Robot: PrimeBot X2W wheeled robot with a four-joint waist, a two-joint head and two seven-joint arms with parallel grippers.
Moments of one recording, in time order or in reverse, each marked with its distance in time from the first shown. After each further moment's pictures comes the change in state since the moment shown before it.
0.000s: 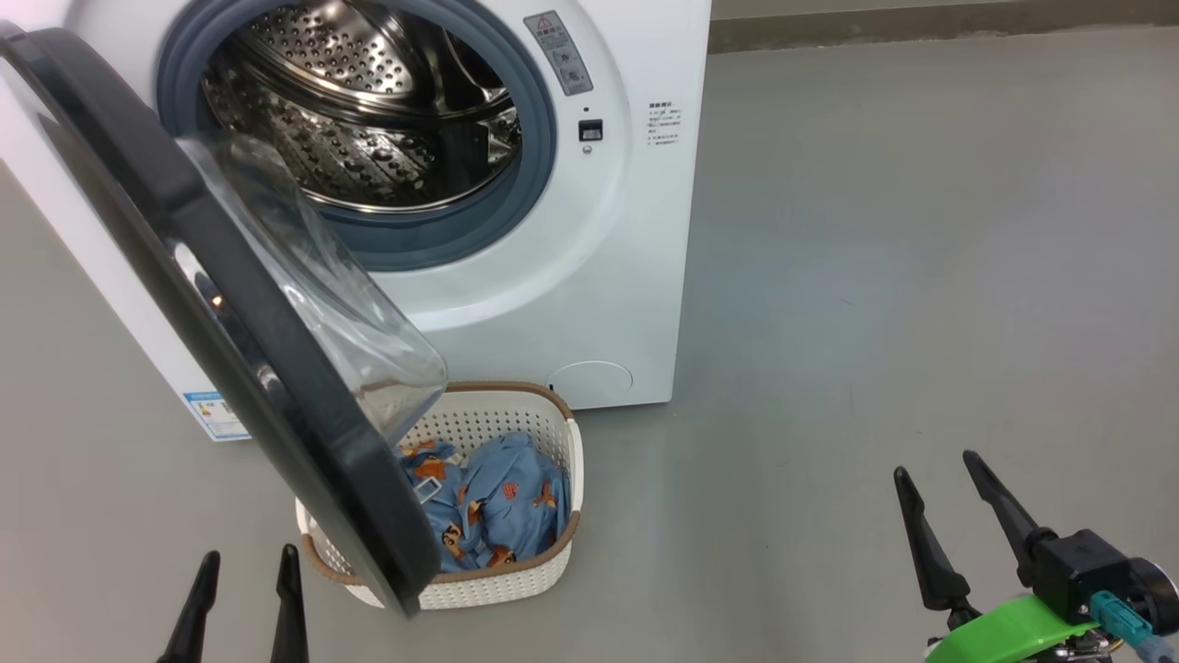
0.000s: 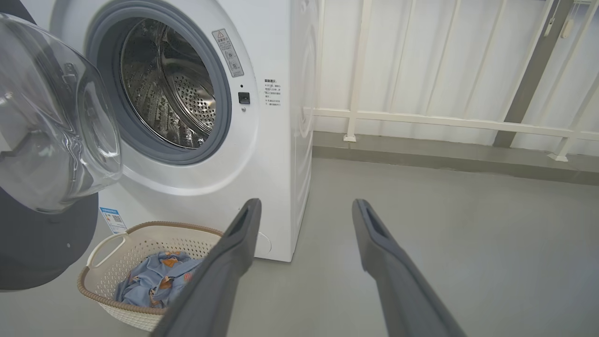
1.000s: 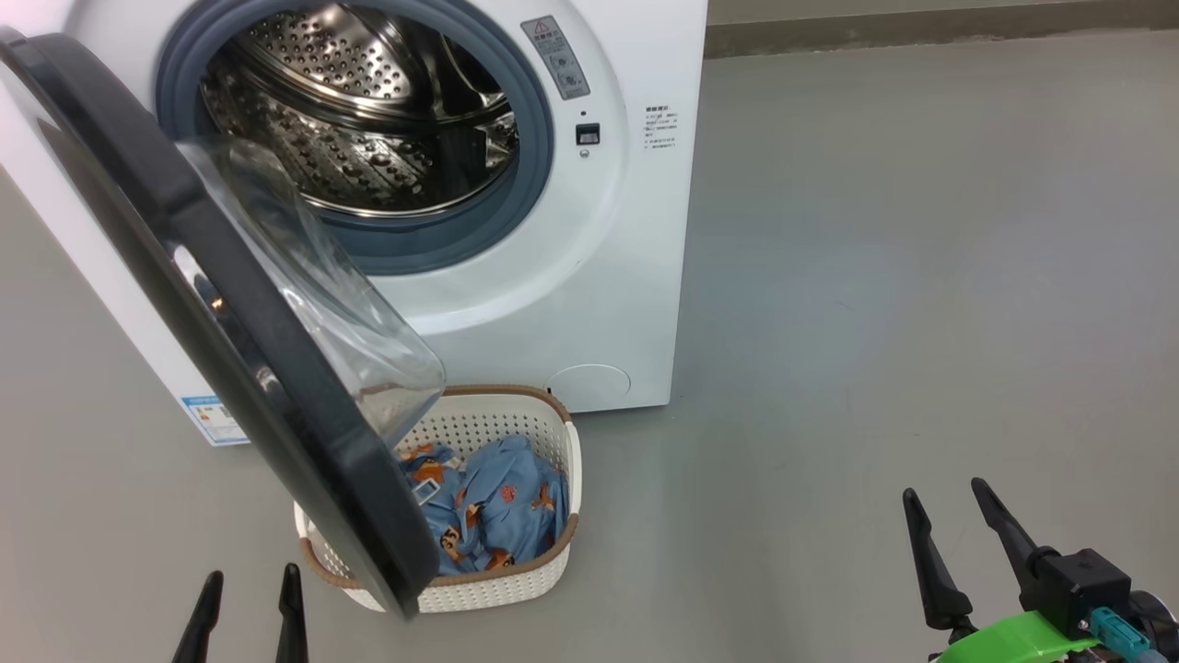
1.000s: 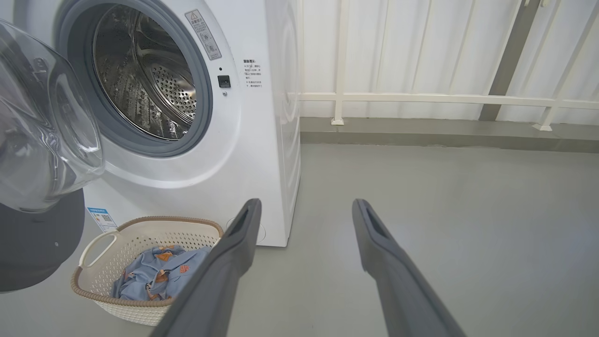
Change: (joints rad) left arm 0.012 0.000 -0.001 0.039 -0.001 0.003 0.000; right arm 0.020 0.053 -0.062 0.052 -0.034 0.000 0.000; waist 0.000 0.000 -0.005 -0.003
